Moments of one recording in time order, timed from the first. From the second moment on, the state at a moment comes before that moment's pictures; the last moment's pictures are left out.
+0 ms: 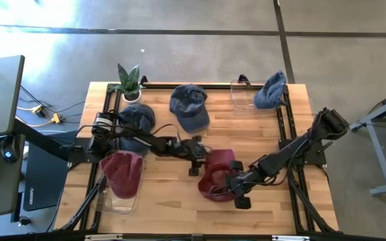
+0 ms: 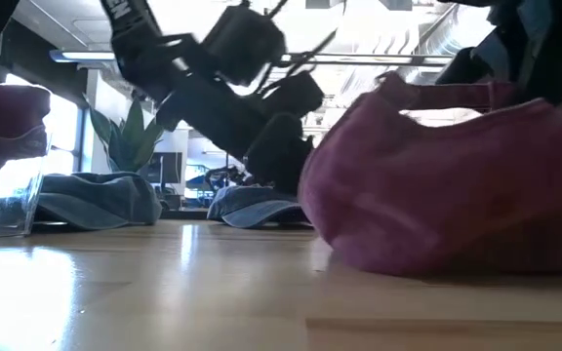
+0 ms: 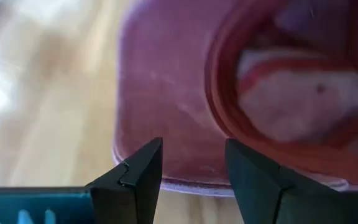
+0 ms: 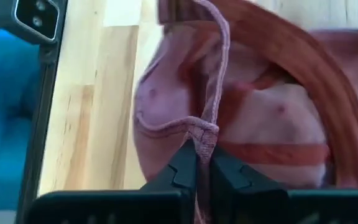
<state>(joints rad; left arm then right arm) -0.10 1.98 1.00 0.46 -0.04 0.03 0.55 1.55 0.97 -0.41 0.08 0.53</state>
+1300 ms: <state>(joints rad) -0.33 1.86 1.18 0.07 -0.30 0.13 0.43 1.36 0.97 -0.87 0.41 0.89</state>
